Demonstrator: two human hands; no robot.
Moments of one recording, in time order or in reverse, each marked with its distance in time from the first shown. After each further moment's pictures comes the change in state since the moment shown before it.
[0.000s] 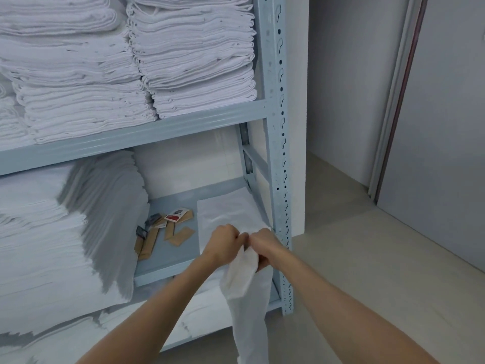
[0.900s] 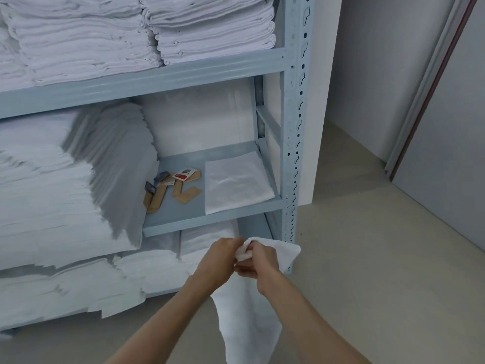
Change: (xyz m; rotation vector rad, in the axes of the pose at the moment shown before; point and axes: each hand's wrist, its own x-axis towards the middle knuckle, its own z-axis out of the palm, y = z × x) left_hand -0.096 -0.018 0.060 0.143 -0.108 0.036; right_hand -0.033 0.094 0.043 0.410 0.068 0.212
